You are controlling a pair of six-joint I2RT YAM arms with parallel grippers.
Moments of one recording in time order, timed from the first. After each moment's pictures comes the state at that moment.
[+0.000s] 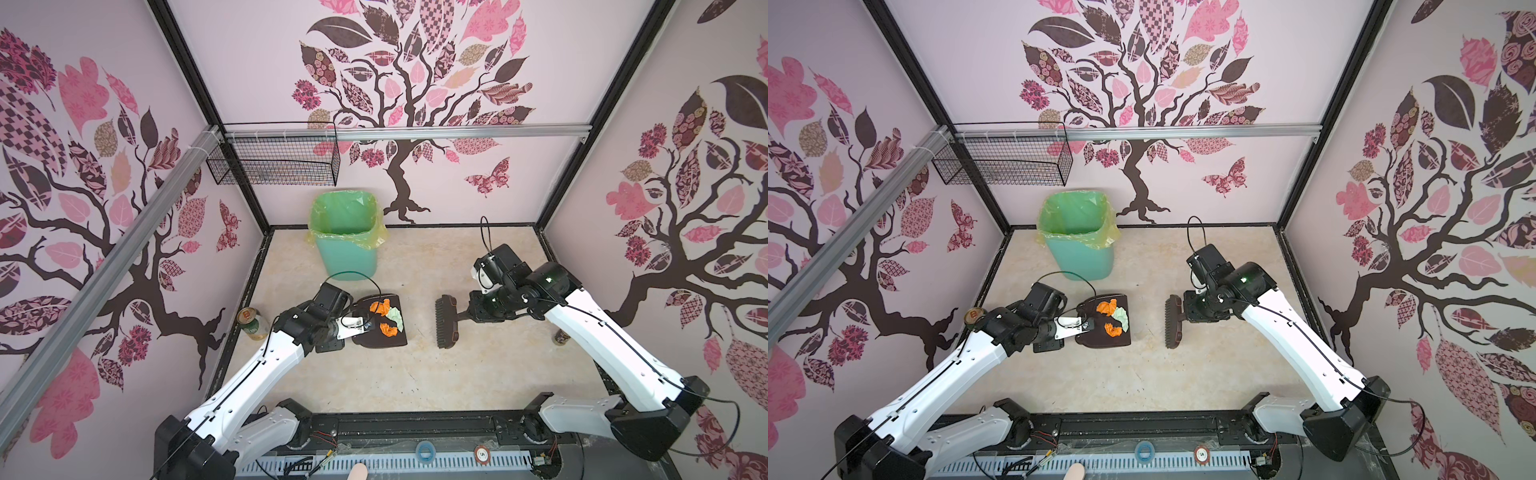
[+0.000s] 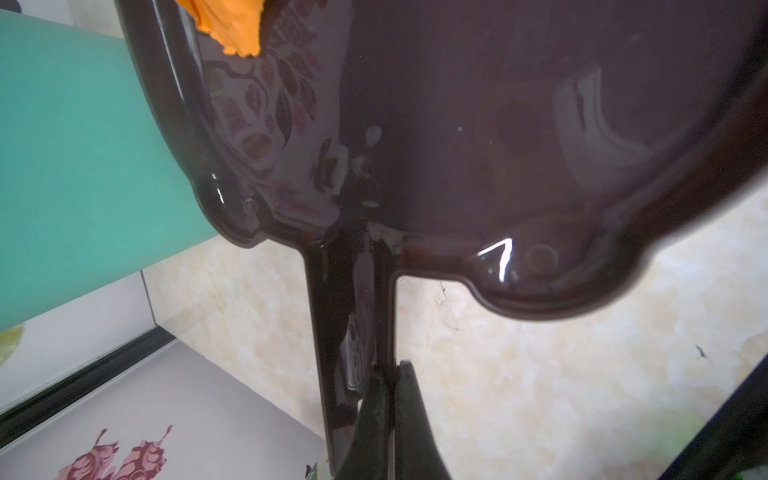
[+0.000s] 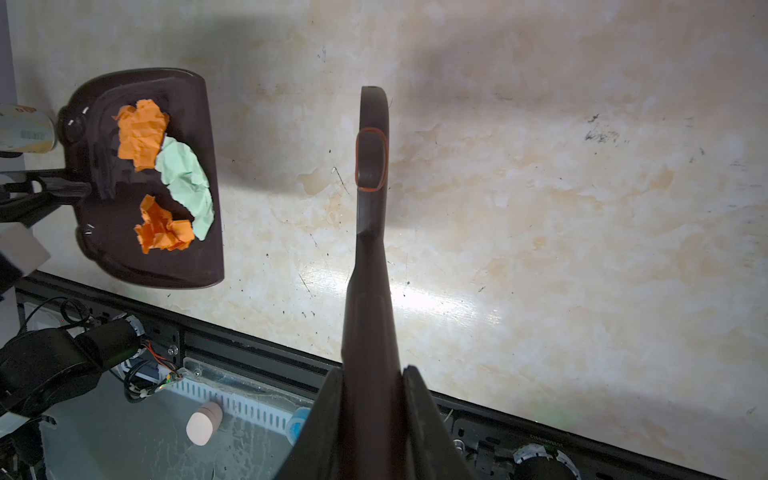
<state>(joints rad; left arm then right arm) -0.50 1.06 0.97 -1.04 -0.18 1.02 0.59 1.27 1.41 -1.28 -0.08 0.52</state>
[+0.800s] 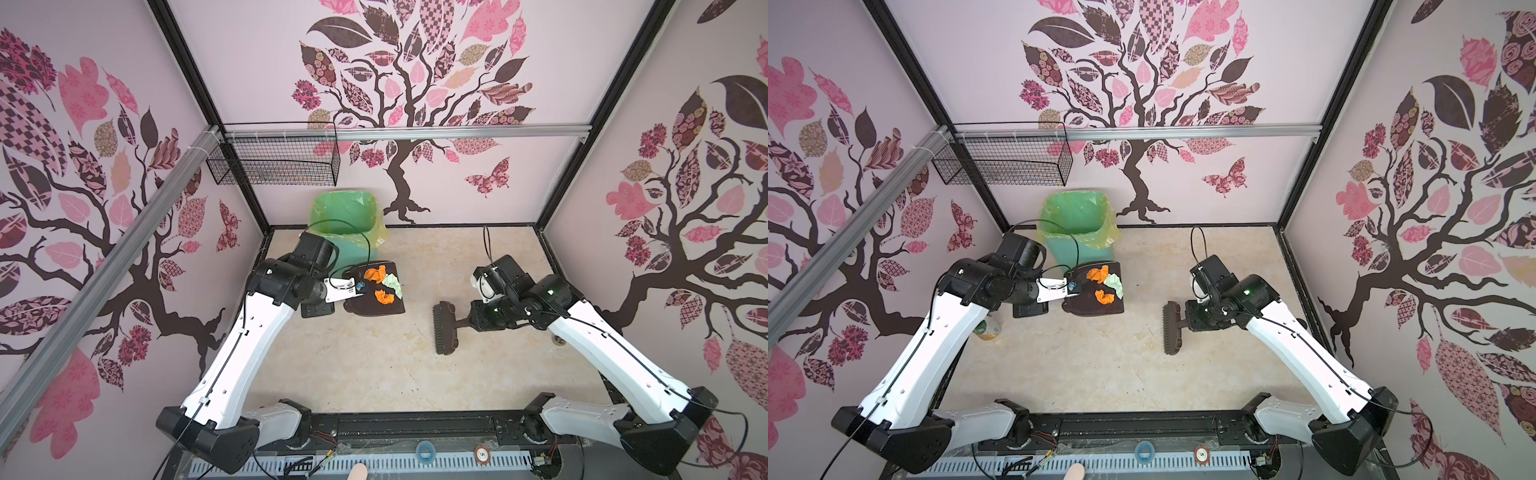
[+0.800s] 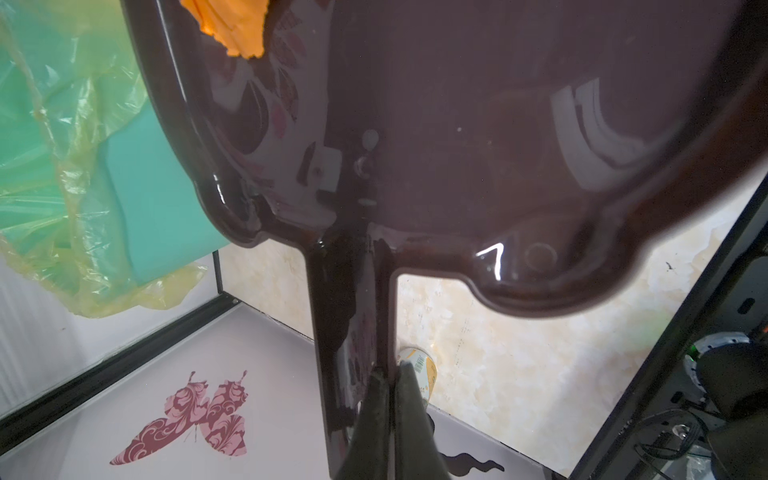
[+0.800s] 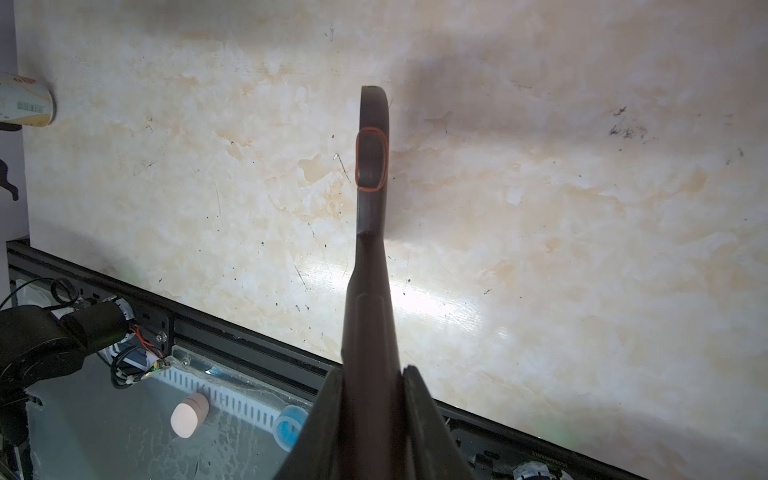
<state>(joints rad) -0.36 1.30 1.59 -1.41 -0.12 1.12 0.59 1.18 1.28 -1.22 -0.12 0.48</state>
